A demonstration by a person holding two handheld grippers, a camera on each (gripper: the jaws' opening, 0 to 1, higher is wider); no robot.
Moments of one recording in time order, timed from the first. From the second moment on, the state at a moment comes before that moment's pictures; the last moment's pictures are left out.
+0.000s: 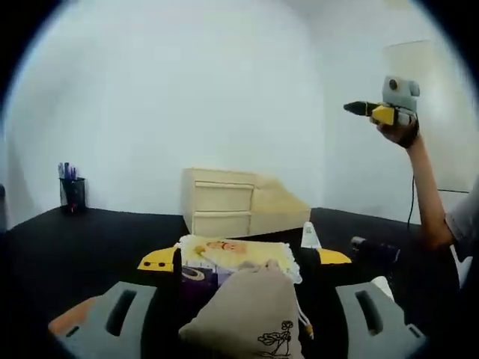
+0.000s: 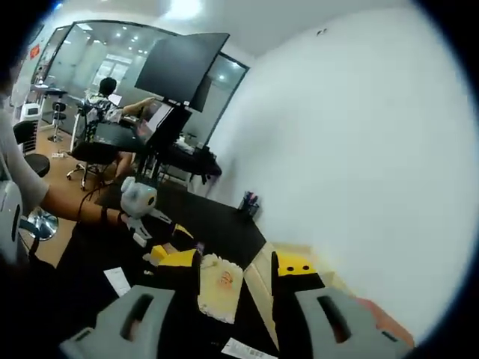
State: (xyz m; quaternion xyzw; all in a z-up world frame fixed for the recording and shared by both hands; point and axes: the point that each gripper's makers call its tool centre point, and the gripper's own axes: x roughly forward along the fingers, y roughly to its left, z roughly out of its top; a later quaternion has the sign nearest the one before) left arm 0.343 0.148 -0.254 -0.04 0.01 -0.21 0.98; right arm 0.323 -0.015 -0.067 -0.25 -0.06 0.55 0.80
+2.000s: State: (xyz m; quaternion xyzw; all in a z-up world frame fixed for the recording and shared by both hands) left arm 0.334 0.142 -0.313 0.04 0.15 -0.22 0.96; right arm 0.332 0.066 -0.179 -0.32 0.05 0.59 0.74
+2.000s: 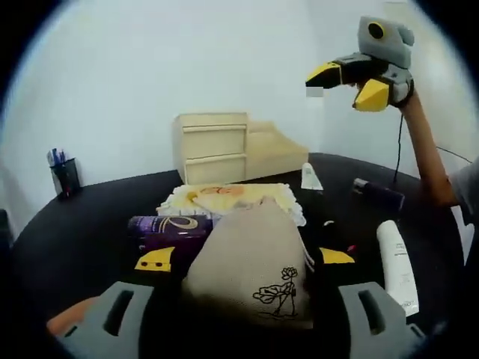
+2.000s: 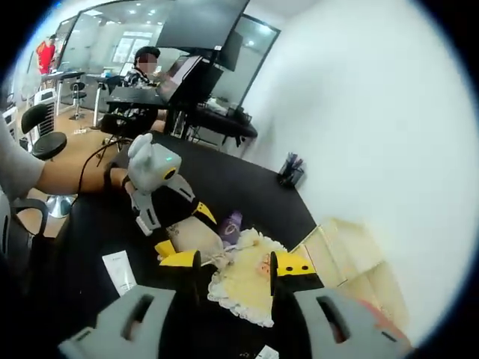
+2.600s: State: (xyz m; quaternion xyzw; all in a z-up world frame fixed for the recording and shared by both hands) left arm 0.333 0.149 -0.307 0.07 0.14 -0.21 0.97; right arm 0.351 0.072 -0.186 -0.28 0.07 0.59 0.75
